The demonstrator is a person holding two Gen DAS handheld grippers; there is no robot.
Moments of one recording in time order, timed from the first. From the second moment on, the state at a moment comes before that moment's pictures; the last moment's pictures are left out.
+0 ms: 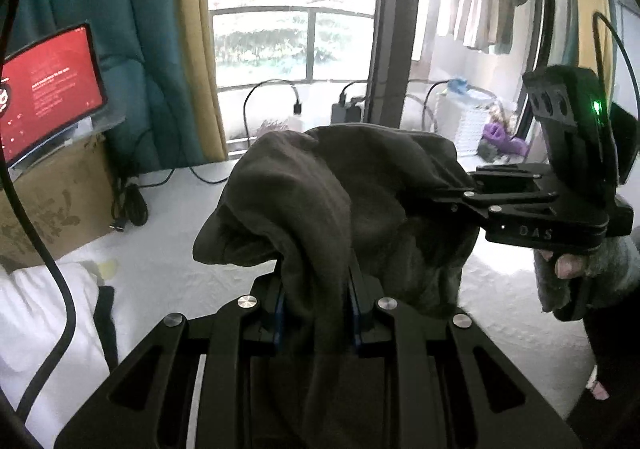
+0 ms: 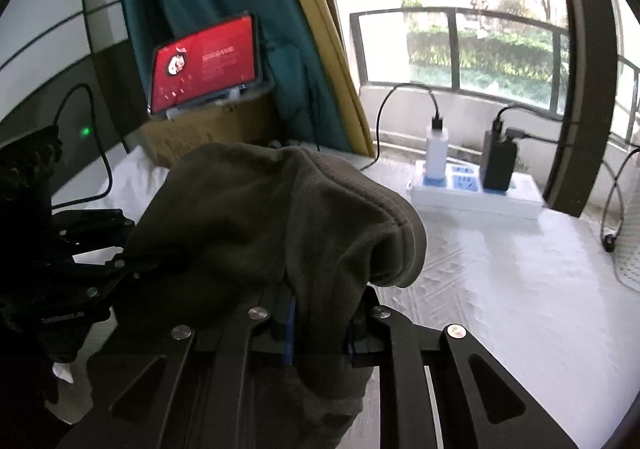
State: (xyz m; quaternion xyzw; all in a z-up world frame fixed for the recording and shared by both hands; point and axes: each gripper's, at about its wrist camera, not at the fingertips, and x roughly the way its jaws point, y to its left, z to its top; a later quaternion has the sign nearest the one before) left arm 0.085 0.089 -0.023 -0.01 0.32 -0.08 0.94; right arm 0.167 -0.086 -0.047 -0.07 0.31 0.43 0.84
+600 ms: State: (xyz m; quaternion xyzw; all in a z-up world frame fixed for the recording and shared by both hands) left arm 0.019 0.066 0.032 0.01 0.24 -0.10 0.97; right arm 0.073 -0.138 0.021 -0.07 0.22 0.41 0.88
